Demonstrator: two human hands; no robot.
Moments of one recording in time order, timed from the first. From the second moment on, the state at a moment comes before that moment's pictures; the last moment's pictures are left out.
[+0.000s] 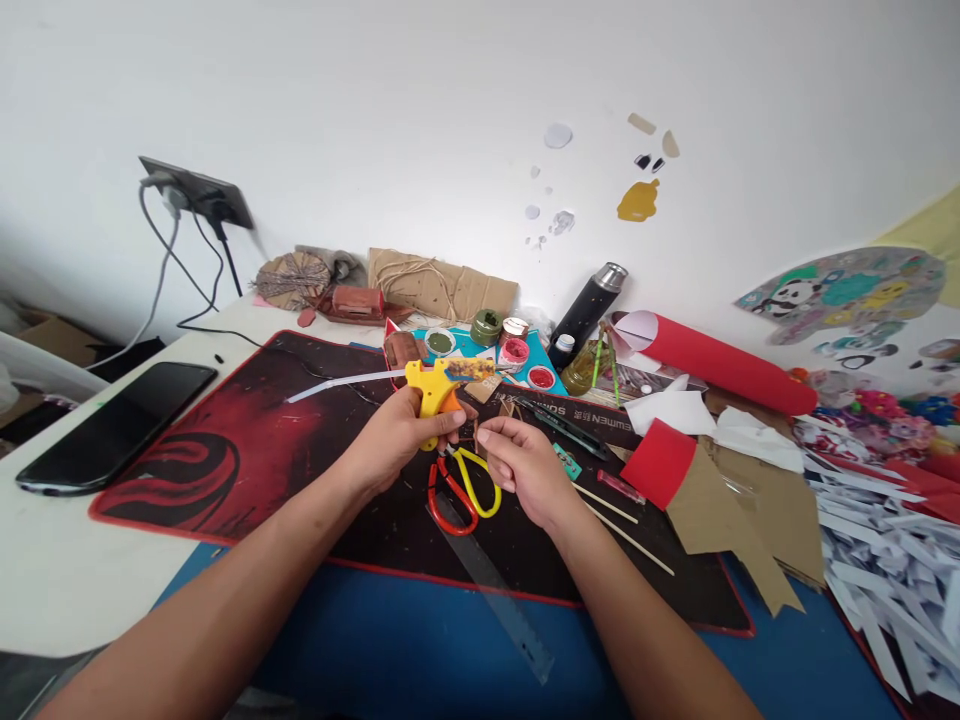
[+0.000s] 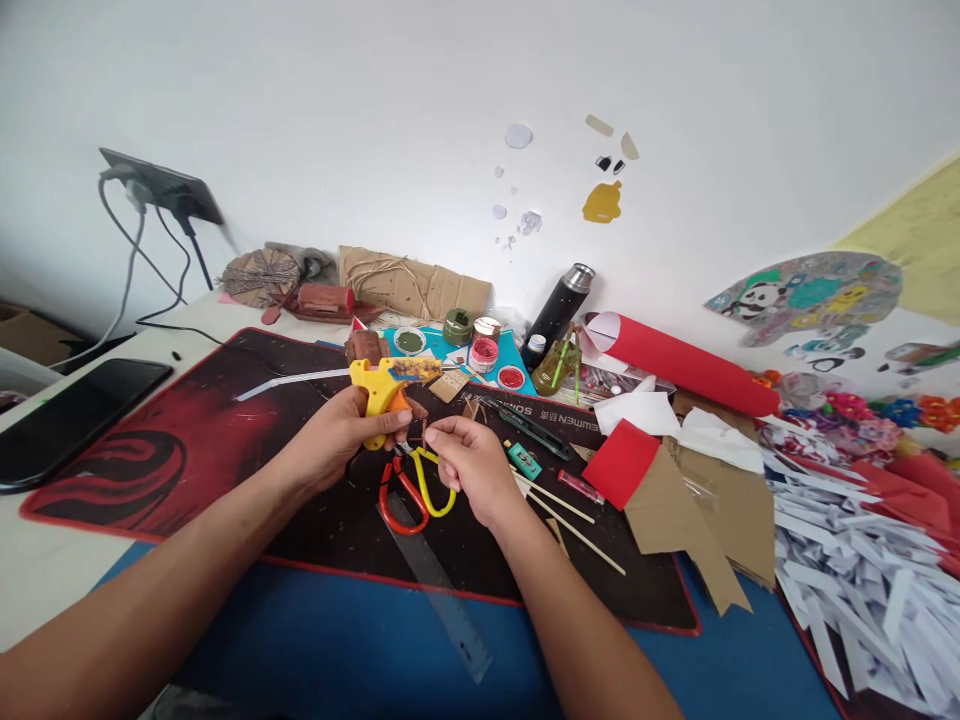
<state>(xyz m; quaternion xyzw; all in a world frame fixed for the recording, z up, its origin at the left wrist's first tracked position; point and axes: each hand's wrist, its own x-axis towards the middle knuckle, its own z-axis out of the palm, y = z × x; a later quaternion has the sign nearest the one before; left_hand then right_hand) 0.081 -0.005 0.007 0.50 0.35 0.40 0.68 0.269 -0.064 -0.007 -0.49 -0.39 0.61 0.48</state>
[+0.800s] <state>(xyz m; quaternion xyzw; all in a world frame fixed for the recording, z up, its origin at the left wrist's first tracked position) 0.085 -0.006 0.002 0.51 0.38 0.39 0.67 0.253 -0.061 -0.024 -0.44 -0.40 0.64 0.49</state>
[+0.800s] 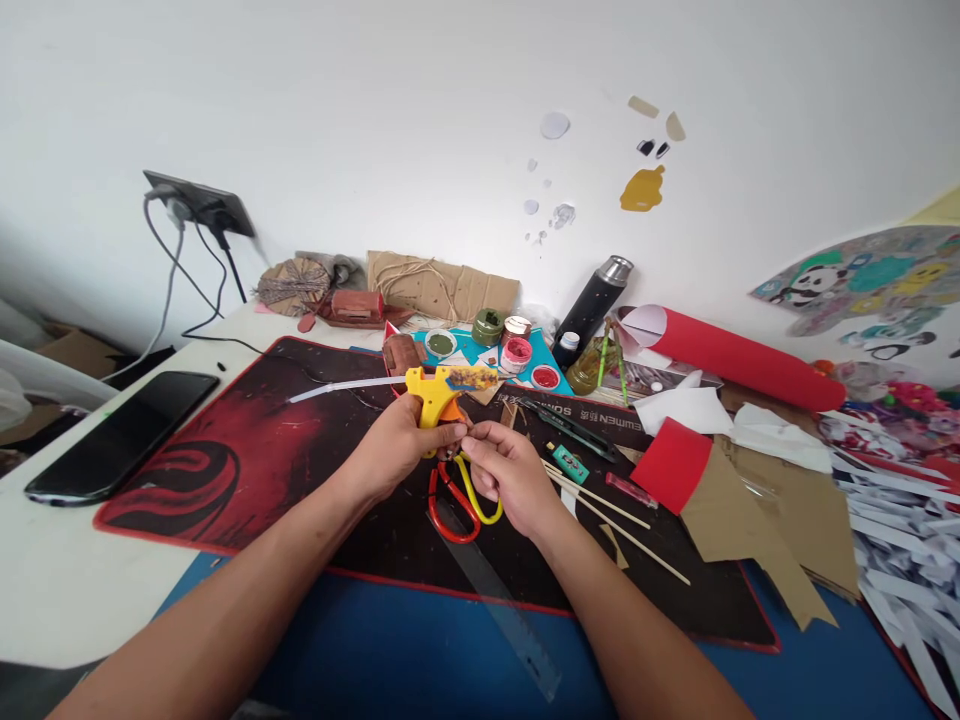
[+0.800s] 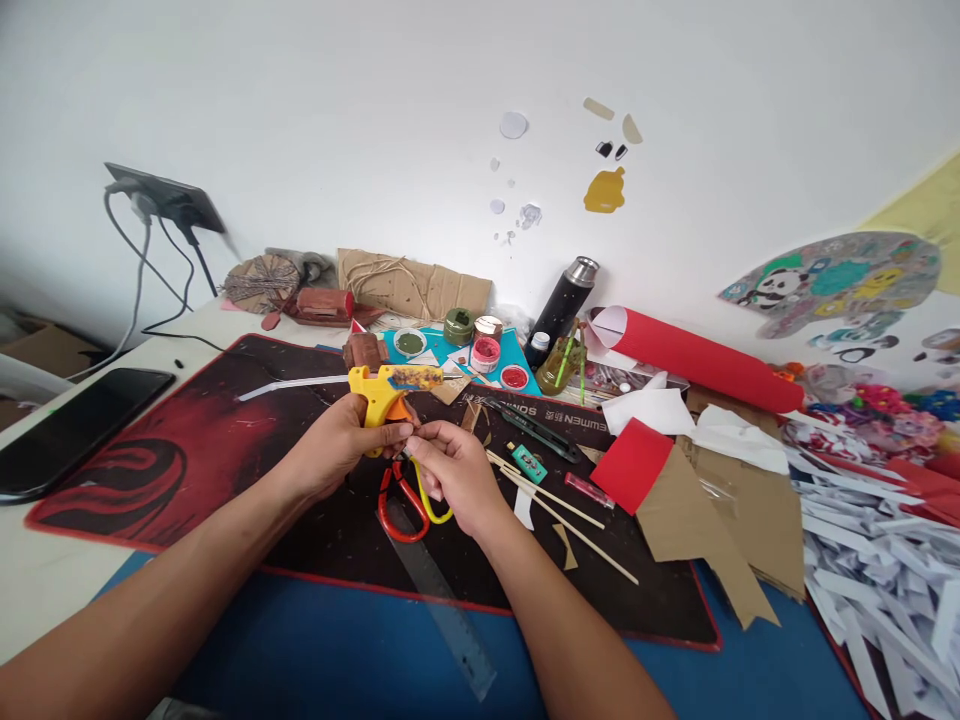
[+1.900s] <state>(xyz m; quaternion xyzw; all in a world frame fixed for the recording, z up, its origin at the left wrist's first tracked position) 0.087 -0.016 0.007 0.45 0.41 0.42 0.68 0.276 -0.060 -0.015 -0.42 -0.30 0.56 0.65</state>
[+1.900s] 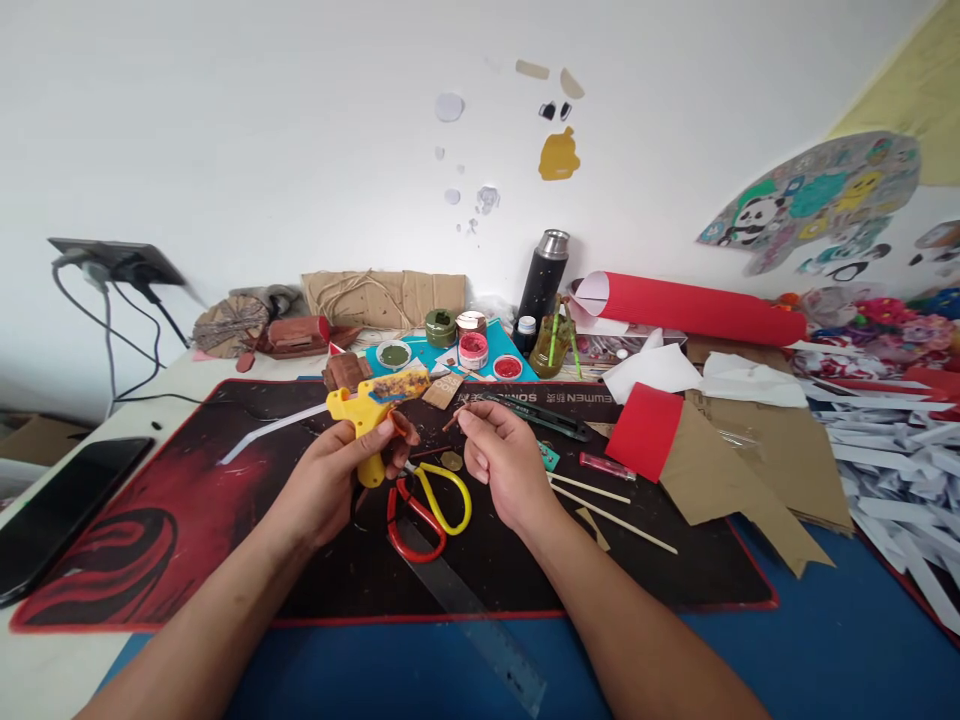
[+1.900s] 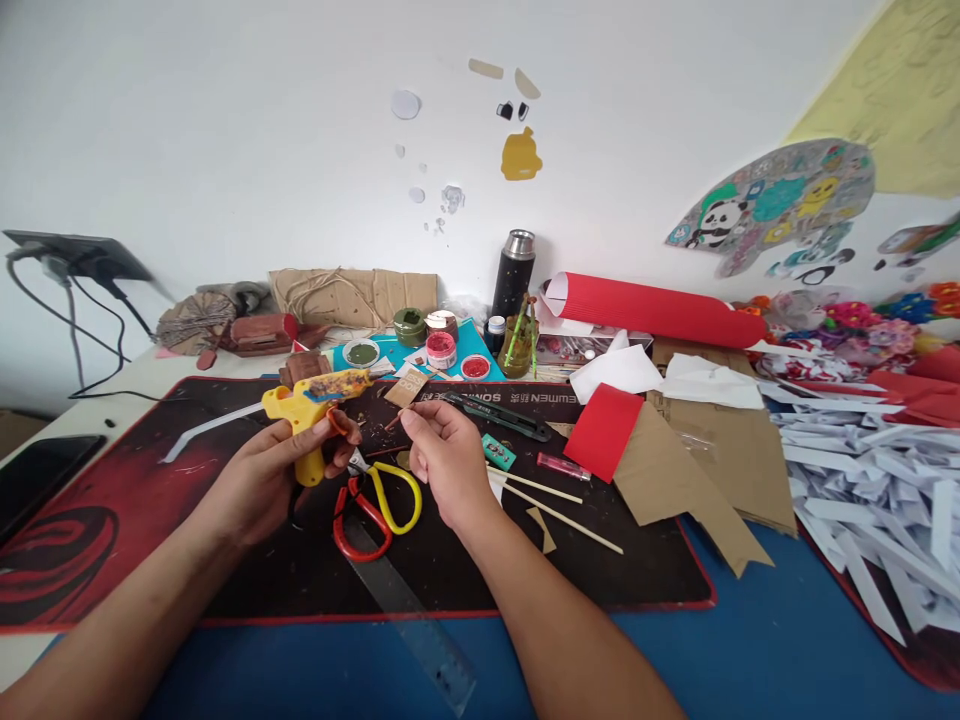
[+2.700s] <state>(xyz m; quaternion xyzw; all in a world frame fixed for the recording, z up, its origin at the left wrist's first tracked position) 0.088 -0.020 0.011 0.50 0.42 0.38 0.65 0.280 -0.058 -0.014 -0.41 -0.27 0.56 0.67</state>
